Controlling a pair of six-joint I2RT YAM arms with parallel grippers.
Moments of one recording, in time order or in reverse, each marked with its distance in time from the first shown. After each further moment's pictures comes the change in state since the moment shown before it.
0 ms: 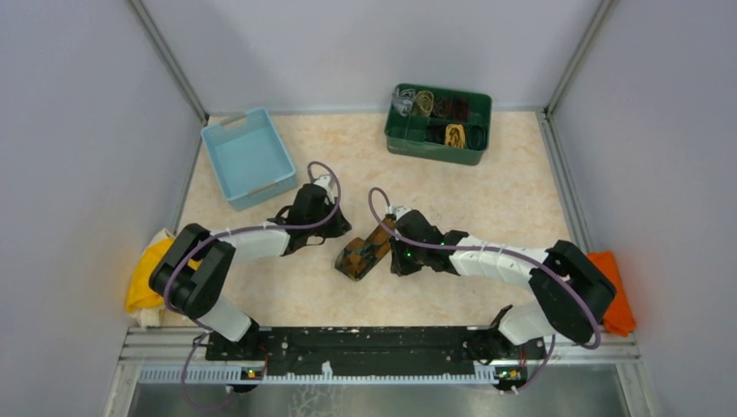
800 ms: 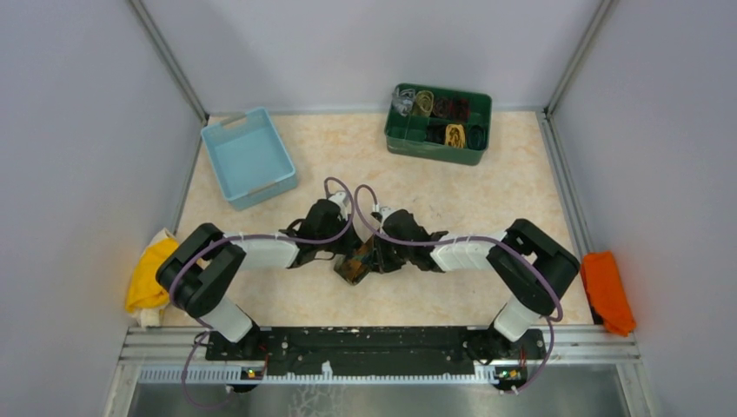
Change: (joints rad) left arm -0.148 0.031 -0.063 0.069 0.020 -0.035; right arm 0.009 0.238 -0.011 0.350 -0.143 0.085
